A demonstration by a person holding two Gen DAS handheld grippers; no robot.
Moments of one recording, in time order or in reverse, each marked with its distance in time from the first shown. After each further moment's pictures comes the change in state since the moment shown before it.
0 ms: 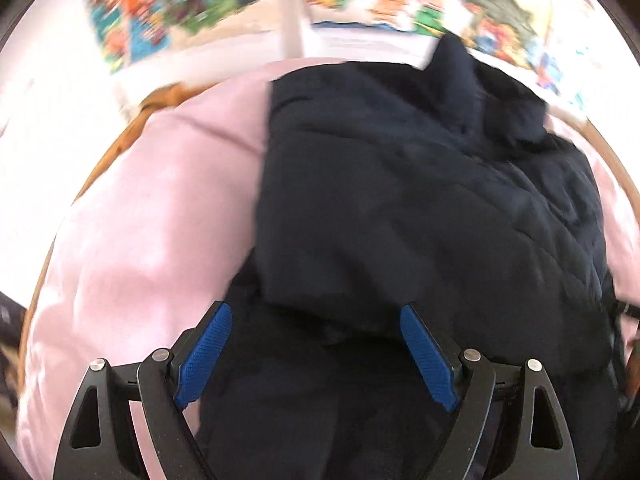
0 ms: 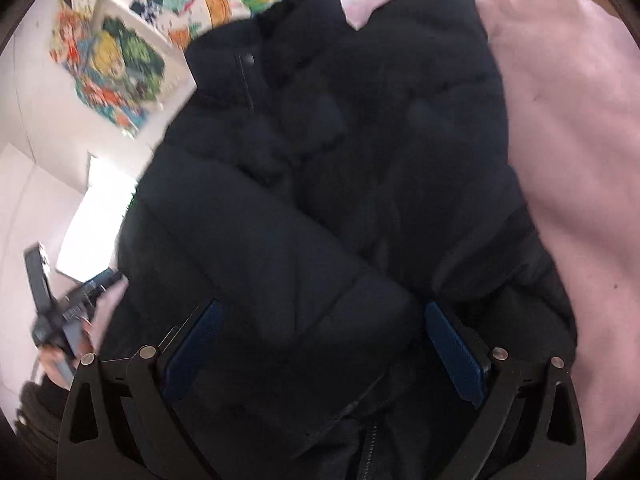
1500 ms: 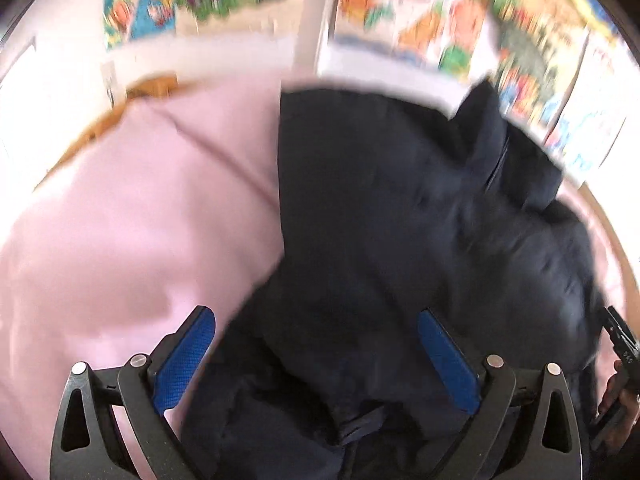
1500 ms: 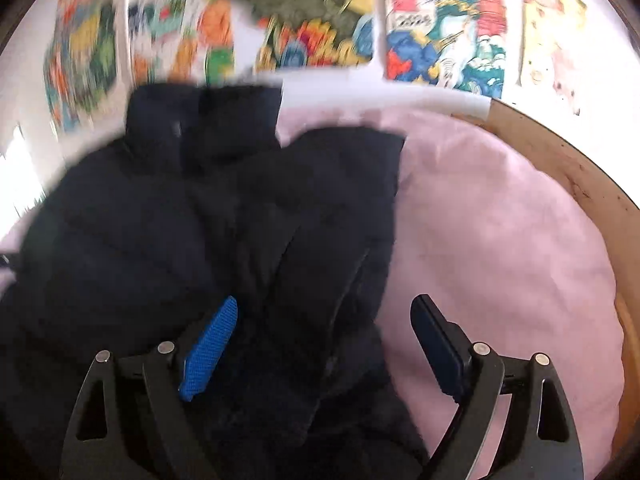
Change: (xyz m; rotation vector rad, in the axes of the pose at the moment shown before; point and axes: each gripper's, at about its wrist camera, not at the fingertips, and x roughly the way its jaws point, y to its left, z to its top) left arm 0.045 0.028 0.038 -0.112 -0.131 -0.146; right arm -0.059 0.019 0.033 -0.211 -0.456 -0.442
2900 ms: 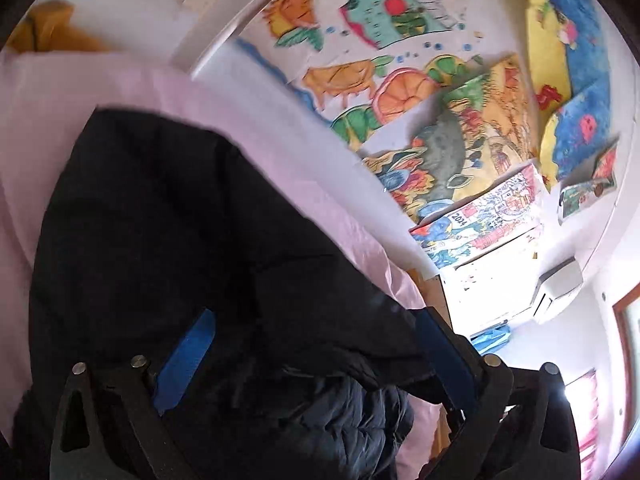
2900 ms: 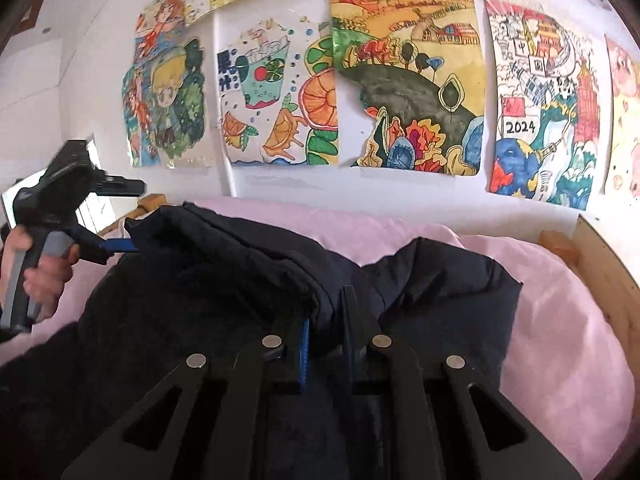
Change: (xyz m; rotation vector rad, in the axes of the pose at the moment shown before) left arm 0.064 -0.059 0.092 -0.336 0.083 -0.628; right arm -0.004 0.064 0.060 -0.191 -0.163 0.218
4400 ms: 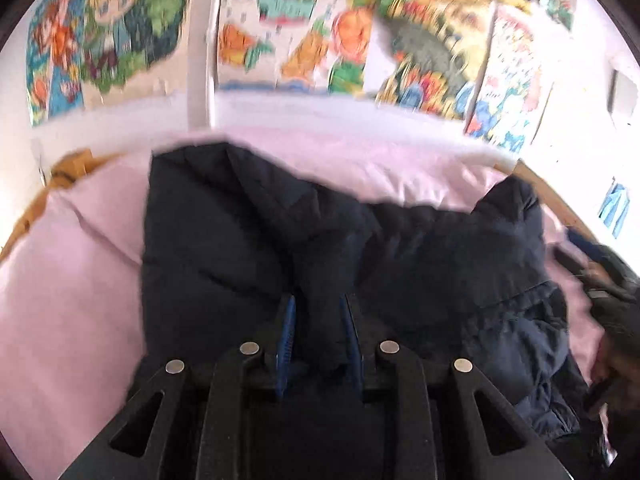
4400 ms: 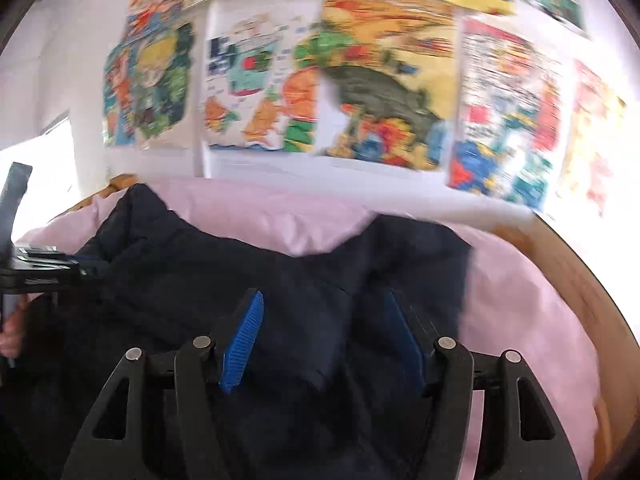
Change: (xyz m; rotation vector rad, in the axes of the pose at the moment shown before) left arm -0.040 -0.029 -0.098 0.583 -0.121 0.438; right arm 0.002 0.019 -0.036 -0.079 0.001 -0.162
